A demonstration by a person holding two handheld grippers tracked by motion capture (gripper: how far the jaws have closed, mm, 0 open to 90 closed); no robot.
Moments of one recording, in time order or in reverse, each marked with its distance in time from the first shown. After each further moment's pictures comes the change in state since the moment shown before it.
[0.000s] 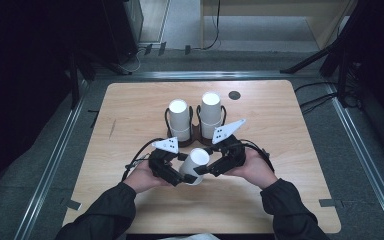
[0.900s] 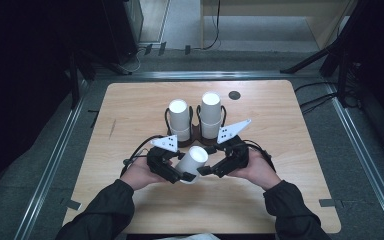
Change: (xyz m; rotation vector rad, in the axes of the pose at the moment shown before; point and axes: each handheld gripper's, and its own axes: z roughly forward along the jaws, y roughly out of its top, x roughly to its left) left arm 0.001 0.010 -0.013 0.032 -0.009 0.046; right arm -0.003 -0.009 -0.007 -0.035 0.003 0.003
